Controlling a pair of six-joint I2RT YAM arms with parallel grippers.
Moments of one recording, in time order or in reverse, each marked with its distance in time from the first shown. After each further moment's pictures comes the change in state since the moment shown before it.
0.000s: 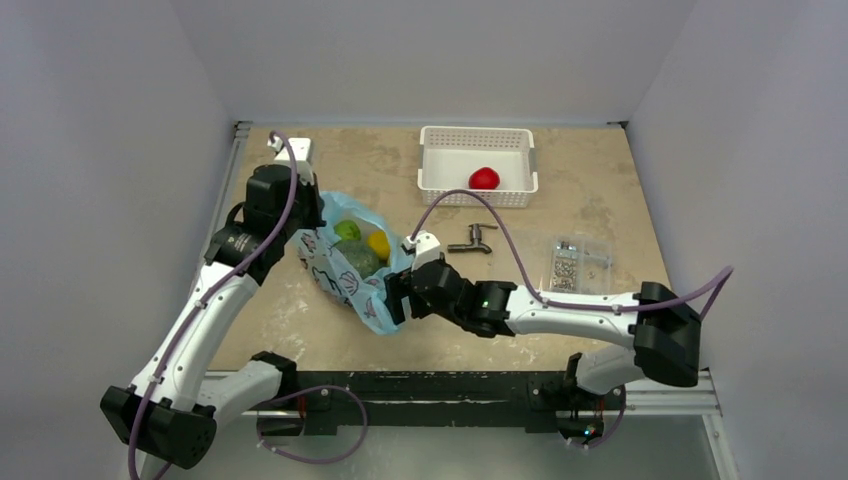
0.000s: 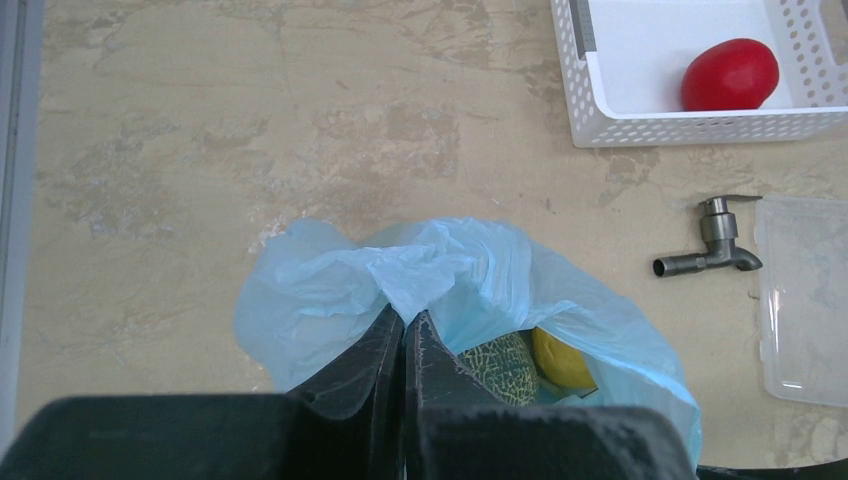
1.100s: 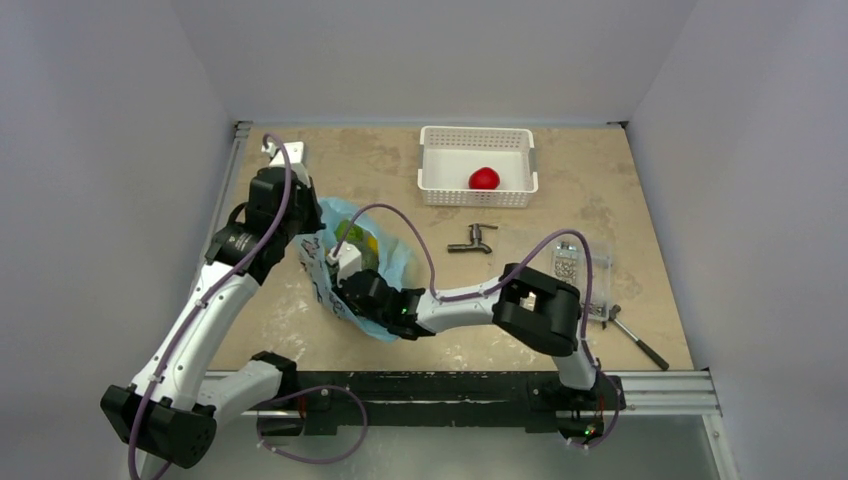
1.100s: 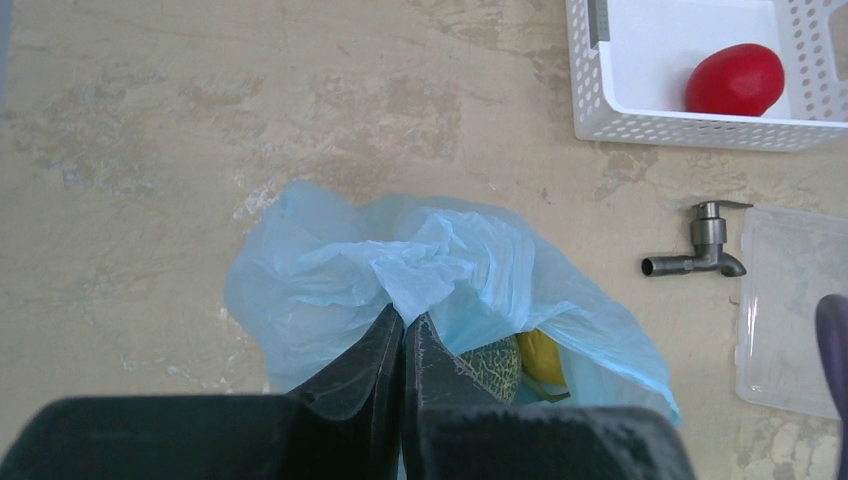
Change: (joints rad) left arm -0.002 0.000 0.001 -0.047 -0.034 -0.099; right arm 0.047 0.583 0.325 0.476 -0.053 -0.181
